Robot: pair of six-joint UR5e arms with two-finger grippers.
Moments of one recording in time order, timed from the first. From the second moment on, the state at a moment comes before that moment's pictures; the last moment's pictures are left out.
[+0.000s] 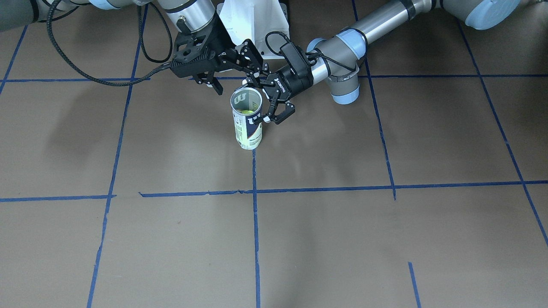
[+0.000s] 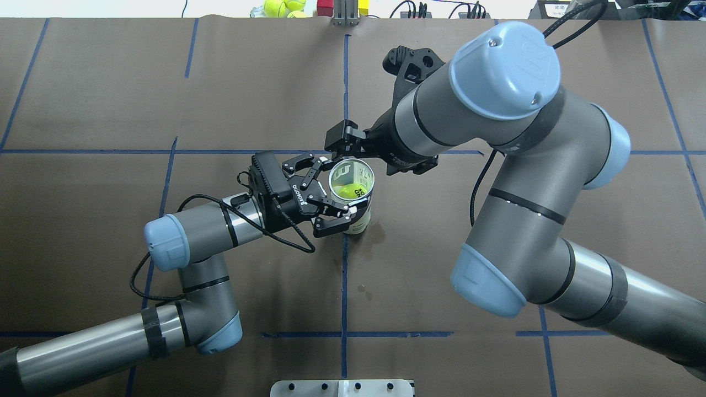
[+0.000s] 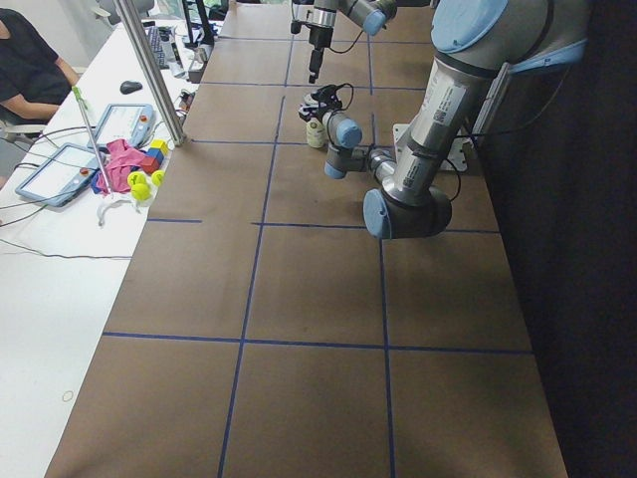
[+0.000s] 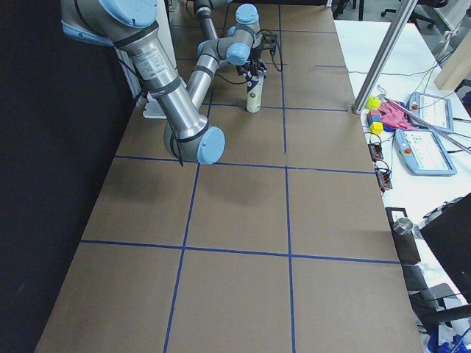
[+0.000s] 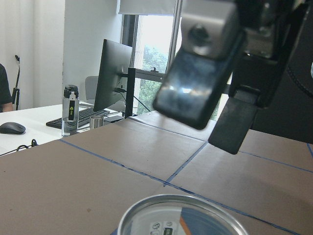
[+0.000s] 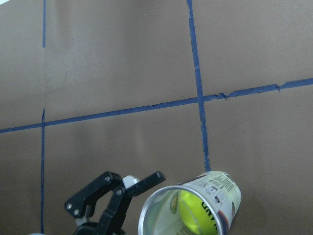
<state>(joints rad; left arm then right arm) -0.41 -2.16 -1.34 -3.28 -1.48 -0.44 0.64 -0.89 1.94 -1.49 1.96 1.39</state>
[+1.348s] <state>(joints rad) -0.61 -1.94 -1.55 -3.17 -1.48 -0.49 0.98 -1.09 1.83 -1.48 2.08 0.99</state>
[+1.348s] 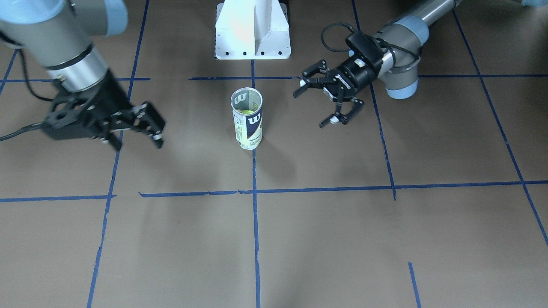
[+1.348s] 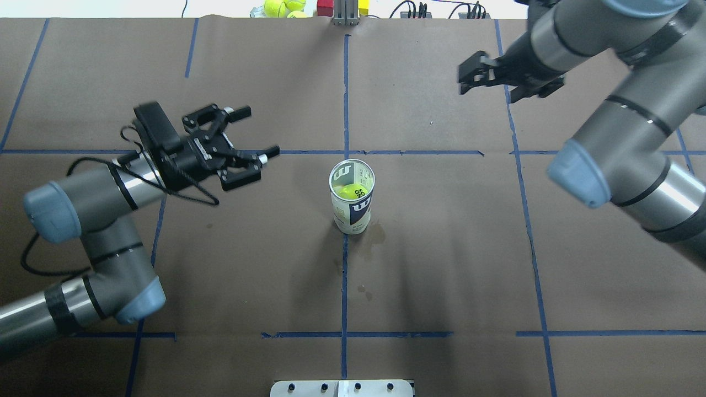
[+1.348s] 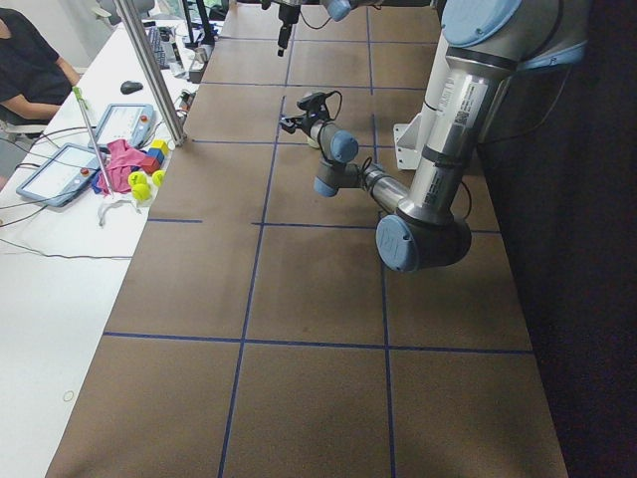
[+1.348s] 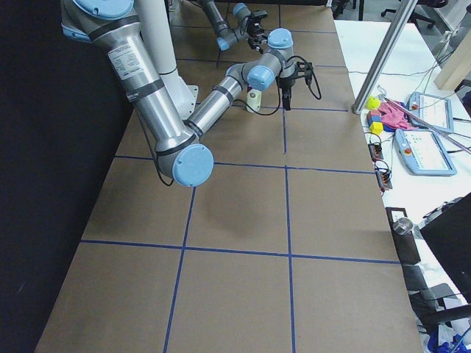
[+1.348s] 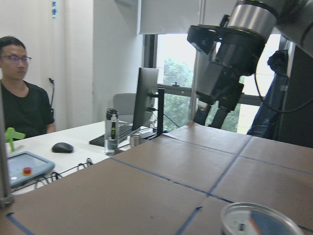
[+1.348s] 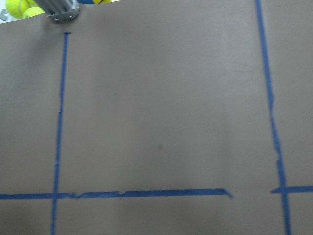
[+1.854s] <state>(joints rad) -0.84 -1.94 -1.38 -2.93 -1.63 -0.53 1.20 -1.21 1.70 -1.48 2.16 0.64</state>
